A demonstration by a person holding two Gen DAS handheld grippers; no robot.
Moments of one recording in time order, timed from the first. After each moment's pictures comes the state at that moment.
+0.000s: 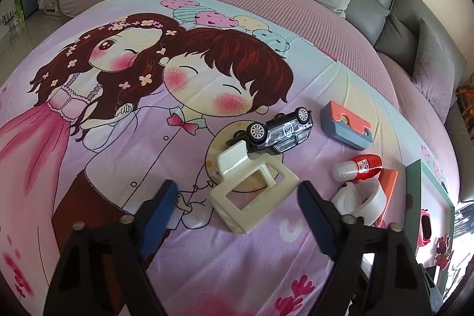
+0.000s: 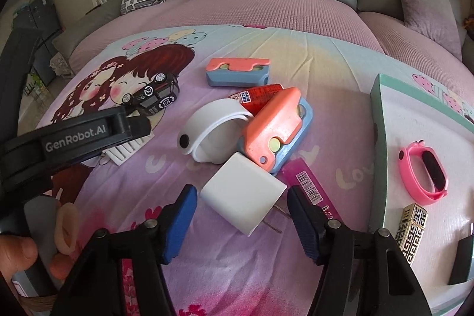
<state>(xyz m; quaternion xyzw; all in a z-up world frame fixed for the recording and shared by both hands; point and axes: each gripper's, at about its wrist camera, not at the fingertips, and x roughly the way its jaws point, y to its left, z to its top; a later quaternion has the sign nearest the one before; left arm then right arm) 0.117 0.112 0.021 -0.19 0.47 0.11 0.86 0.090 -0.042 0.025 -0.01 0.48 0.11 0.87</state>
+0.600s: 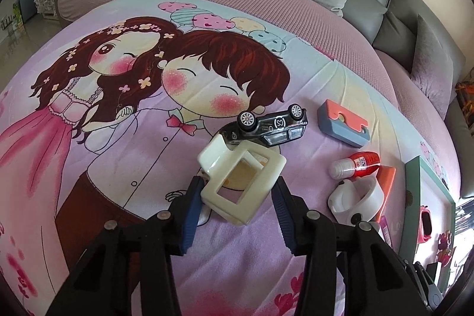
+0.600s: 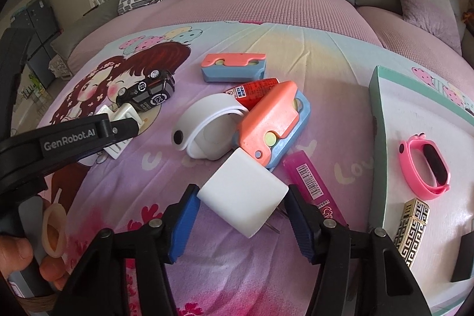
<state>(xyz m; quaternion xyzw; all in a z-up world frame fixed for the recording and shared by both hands) 0.115 0.109 0.025 -0.19 0.46 0.10 0.86 0.090 -0.046 0.023 0.00 0.49 0.11 0.86</state>
